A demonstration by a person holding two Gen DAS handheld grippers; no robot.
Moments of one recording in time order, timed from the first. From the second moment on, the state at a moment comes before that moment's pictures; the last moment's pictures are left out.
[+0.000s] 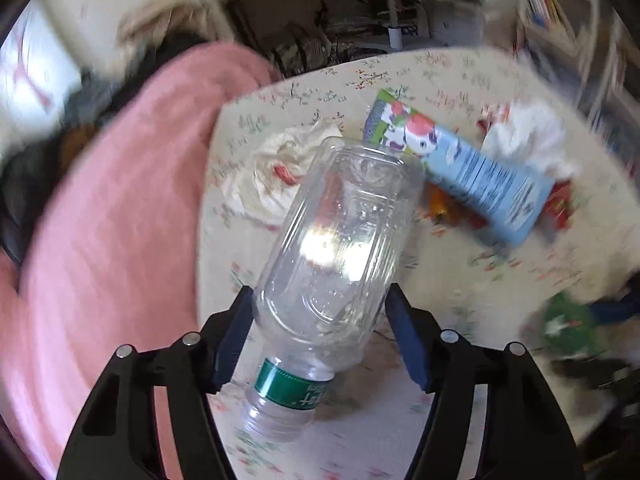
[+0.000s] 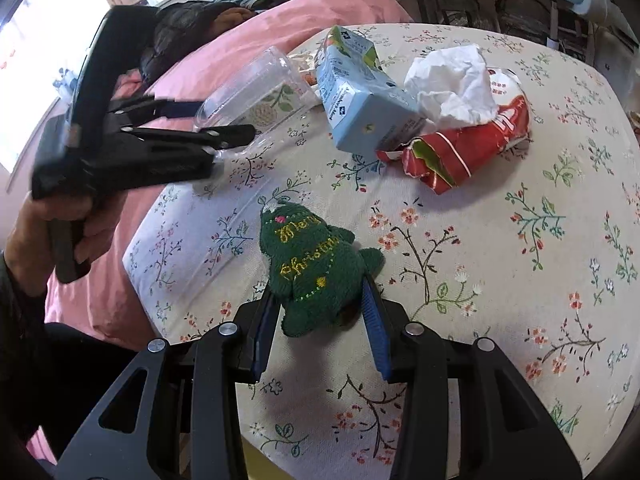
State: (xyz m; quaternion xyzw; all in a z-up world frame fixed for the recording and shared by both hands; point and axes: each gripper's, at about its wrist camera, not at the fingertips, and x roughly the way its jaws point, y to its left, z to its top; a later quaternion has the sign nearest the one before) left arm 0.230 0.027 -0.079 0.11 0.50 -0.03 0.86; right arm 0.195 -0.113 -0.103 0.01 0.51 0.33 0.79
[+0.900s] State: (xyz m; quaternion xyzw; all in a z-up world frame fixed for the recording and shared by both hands) left arm 0.188 0.030 -0.048 -0.03 0.47 -0.03 0.88; right arm 0.186 -0.125 -0.090 0.06 0.50 0.34 0.79
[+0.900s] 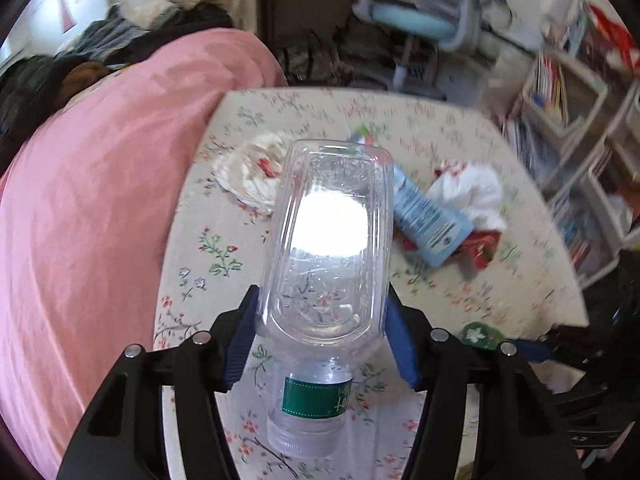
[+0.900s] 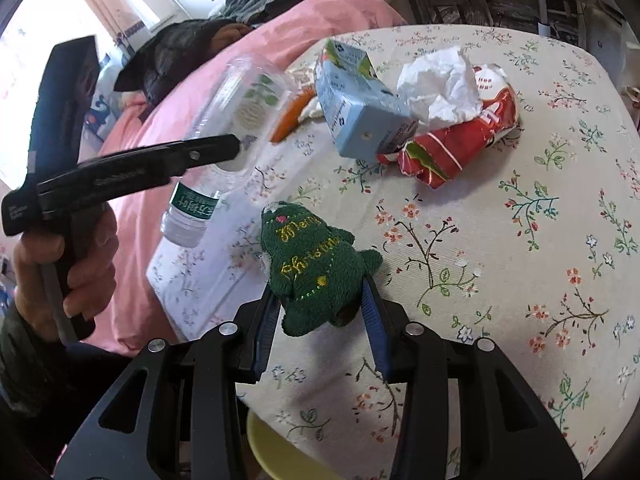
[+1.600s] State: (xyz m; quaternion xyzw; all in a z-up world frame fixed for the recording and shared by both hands) left arm 0.081 0.031 -0.041 -0.13 0.42 -0.03 0.90; right arm 0.066 -0.137 -0.085 0.07 0.50 0.37 0.77
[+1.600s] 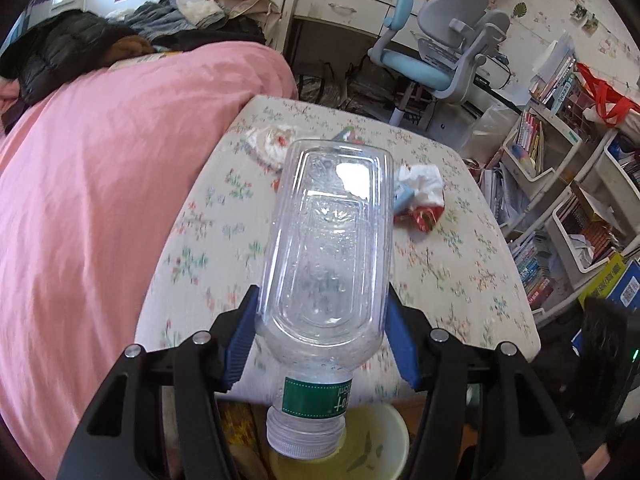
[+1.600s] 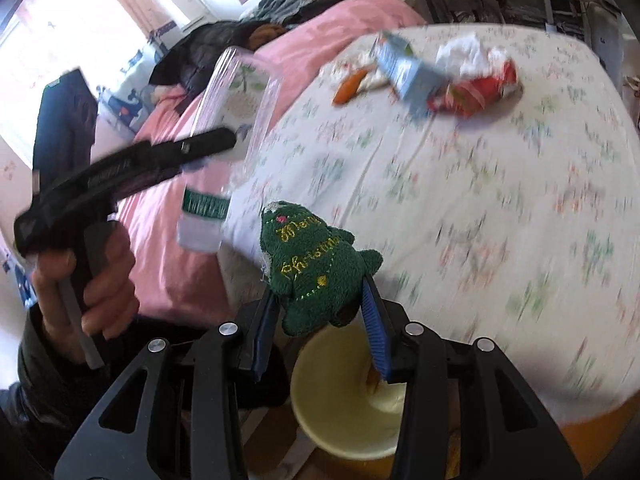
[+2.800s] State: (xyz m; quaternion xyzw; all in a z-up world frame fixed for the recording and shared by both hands) left arm -0.009 -0.045 -0.117 -0.03 0.53 -0.05 0.84; right arm 0.024 -0.222 -0.080 0.16 0.44 0.20 0.86
